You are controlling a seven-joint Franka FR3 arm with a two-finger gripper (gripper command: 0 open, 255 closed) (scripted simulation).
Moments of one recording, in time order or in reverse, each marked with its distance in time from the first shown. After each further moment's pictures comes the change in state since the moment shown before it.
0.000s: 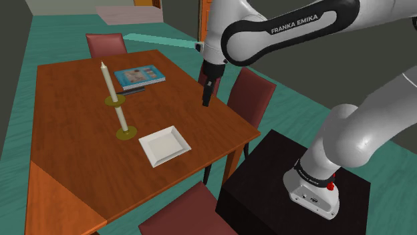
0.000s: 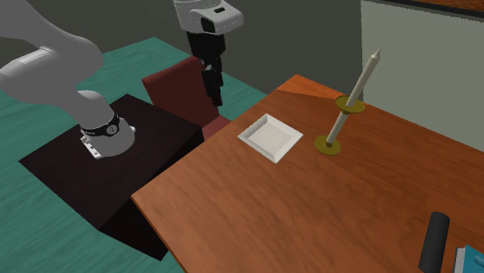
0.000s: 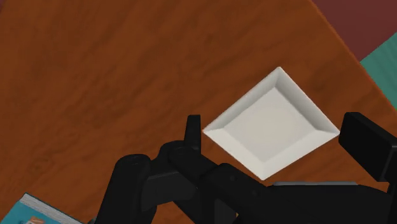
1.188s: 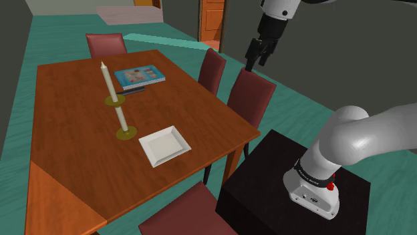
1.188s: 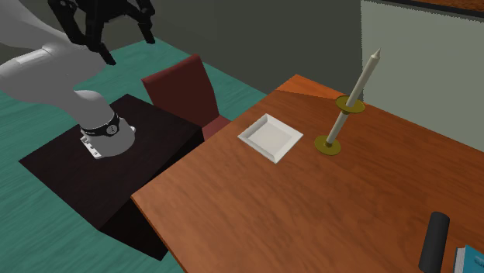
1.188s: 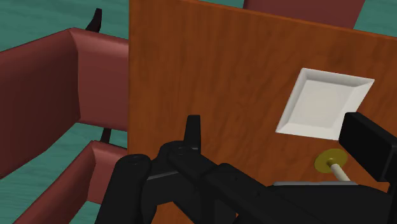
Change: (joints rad) arm -0.166 -0.454 -0.113 -0.003 0.049 -0.445 0.311
